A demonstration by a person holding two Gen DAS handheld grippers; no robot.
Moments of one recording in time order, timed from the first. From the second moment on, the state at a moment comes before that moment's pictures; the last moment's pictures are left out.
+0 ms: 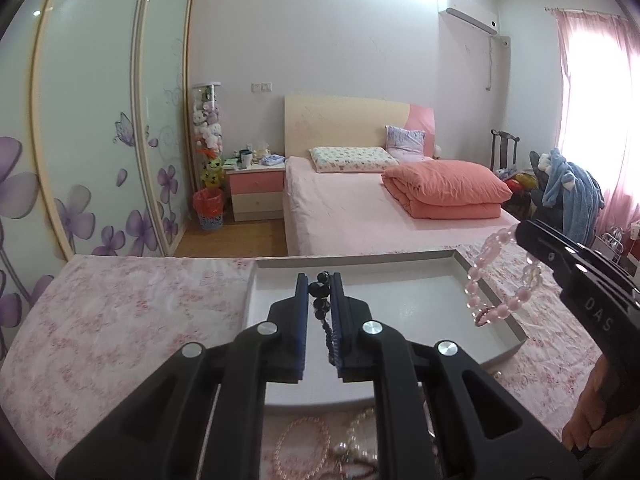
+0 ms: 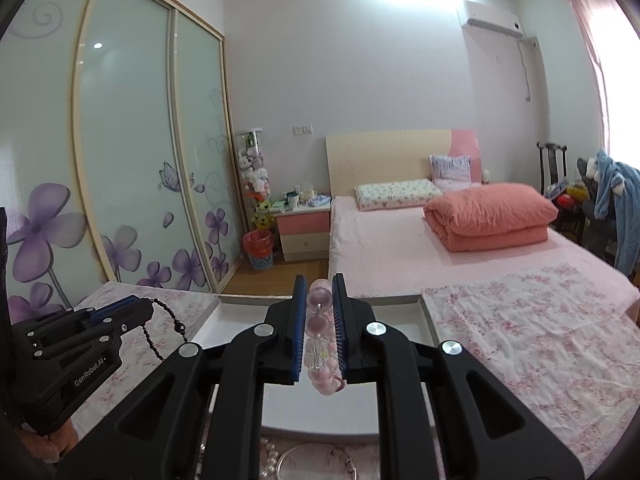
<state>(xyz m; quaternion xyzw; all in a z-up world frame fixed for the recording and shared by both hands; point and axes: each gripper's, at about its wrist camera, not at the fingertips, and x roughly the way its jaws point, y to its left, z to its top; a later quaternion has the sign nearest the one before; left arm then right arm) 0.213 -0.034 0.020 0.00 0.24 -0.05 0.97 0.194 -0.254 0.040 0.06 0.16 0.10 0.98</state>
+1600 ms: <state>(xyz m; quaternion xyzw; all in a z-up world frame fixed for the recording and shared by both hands) 0.195 0.026 -0.028 -0.02 0.30 -0.02 0.95 0.190 -0.295 -0.004 0.08 0.28 0.09 0.95</state>
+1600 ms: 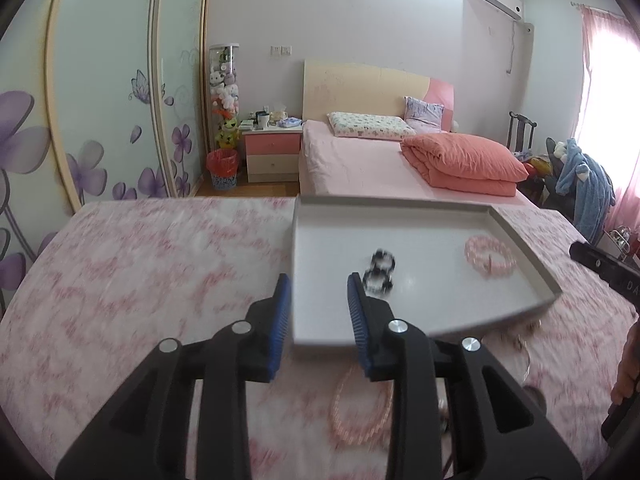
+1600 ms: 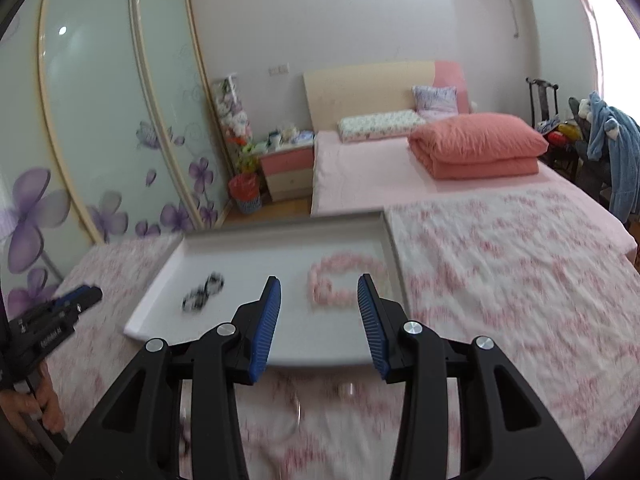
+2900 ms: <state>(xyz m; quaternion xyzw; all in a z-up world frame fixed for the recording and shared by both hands) 0.123 0.014 -0.056 -0.01 0.35 -0.08 0.93 0.134 -0.238 -0.079 -0.02 0.43 0.09 0.90</state>
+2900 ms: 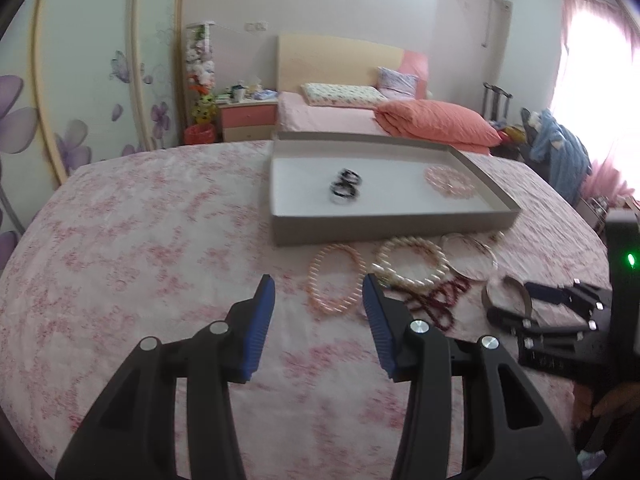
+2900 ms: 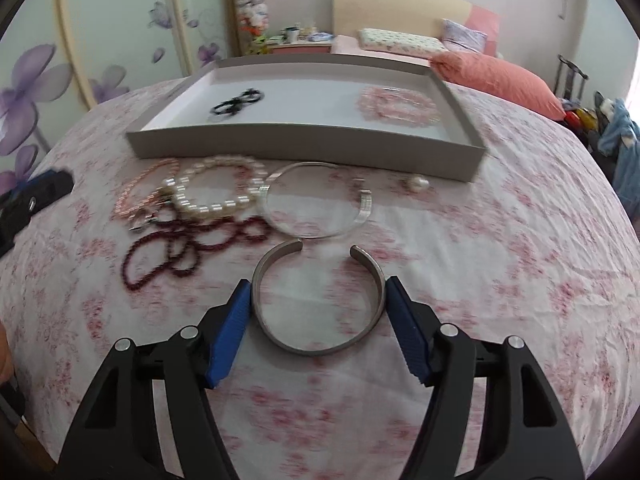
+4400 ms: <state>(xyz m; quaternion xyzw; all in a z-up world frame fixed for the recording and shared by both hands) 0.133 -0.069 -0.102 0.08 0.43 -0.16 0.88 0.127 -0.267 -0.082 -0.02 0.43 0.08 0.90</state>
